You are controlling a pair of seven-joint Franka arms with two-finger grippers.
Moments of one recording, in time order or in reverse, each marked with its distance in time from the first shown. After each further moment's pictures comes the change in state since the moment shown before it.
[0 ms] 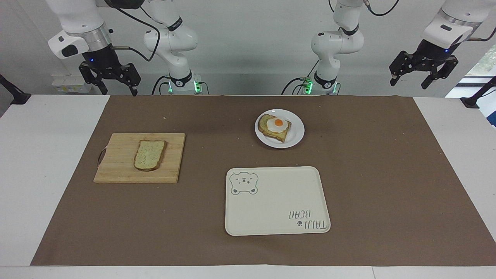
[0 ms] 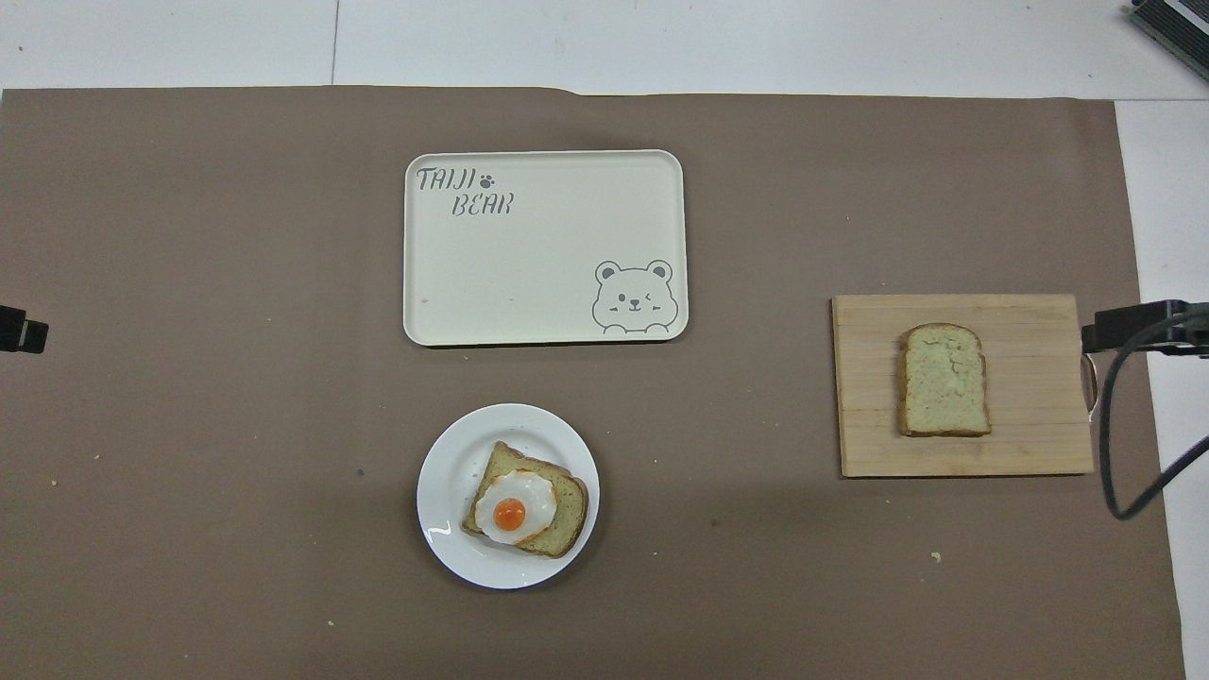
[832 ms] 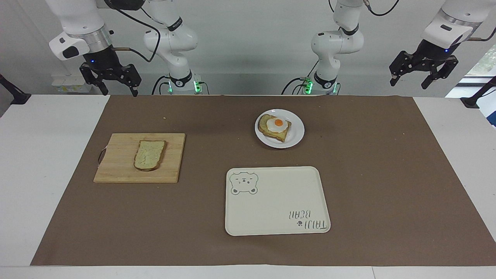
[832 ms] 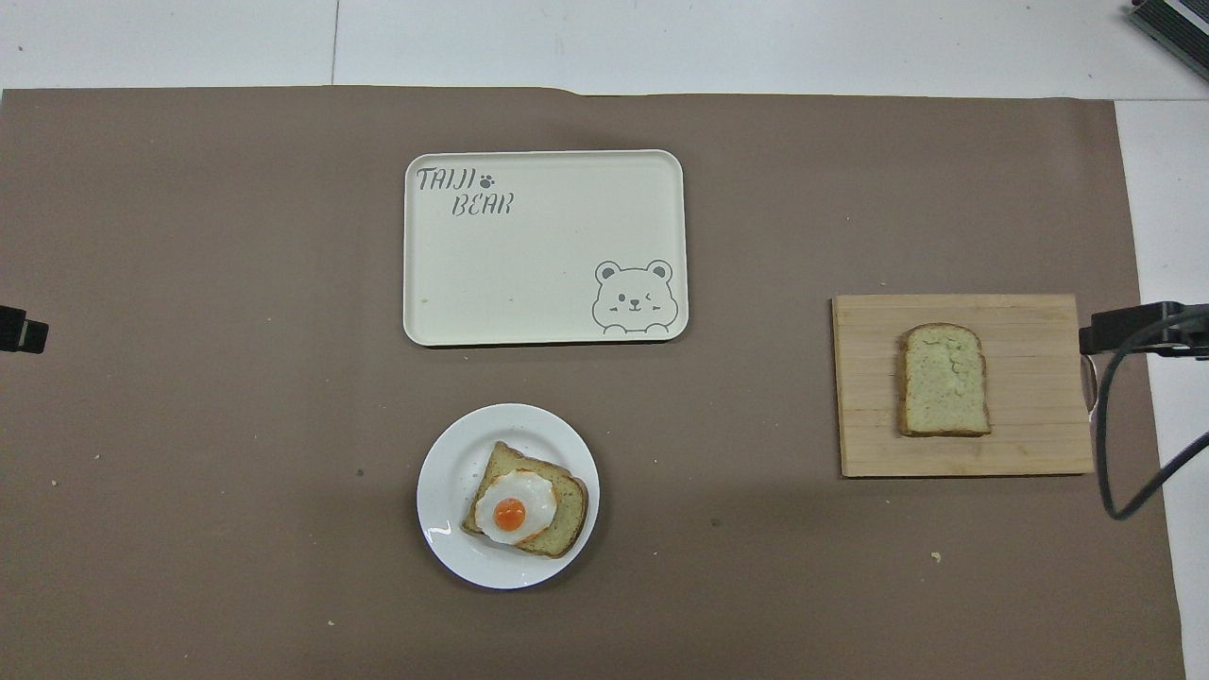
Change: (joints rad) left arm 0.000 0.000 0.000 0.000 0.000 0.000 0.000; right arm 0.000 0.000 0.000 -0.016 0.000 0.001 0.000
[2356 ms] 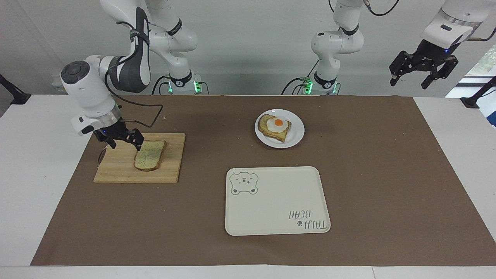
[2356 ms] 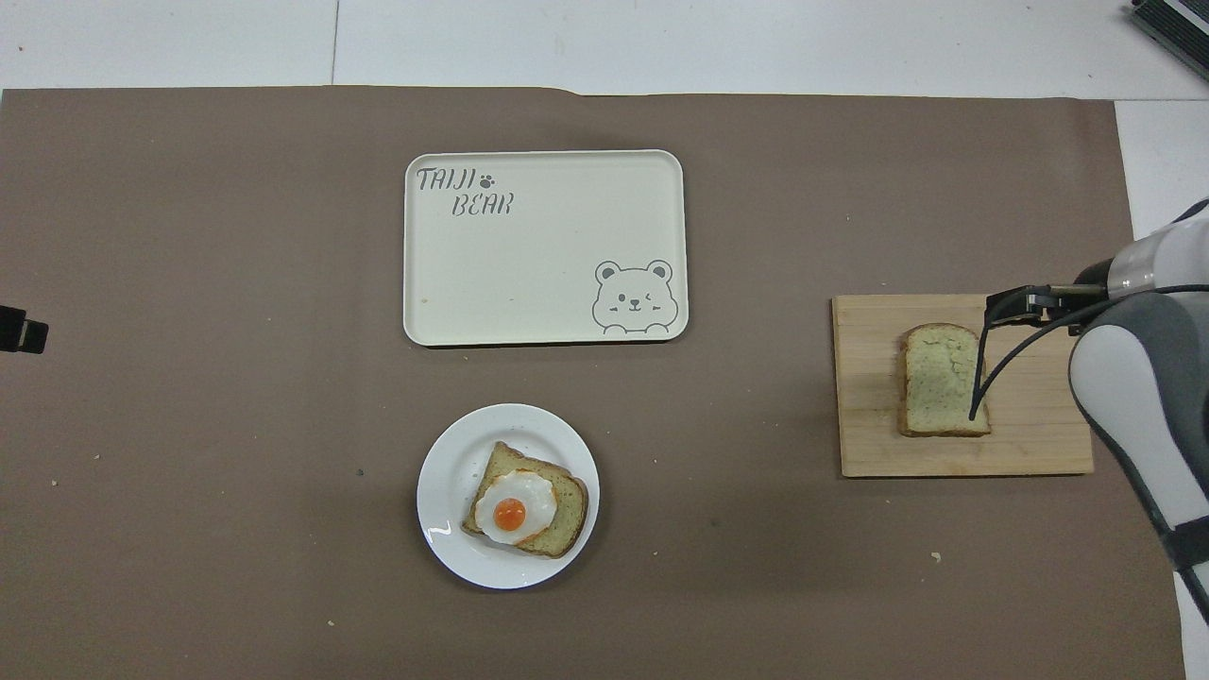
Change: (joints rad) left arm 0.000 0.000 0.000 0.000 0.000 0.000 0.000; right arm -0.090 0.247 -0.006 -0.281 0.024 0.511 -0.063
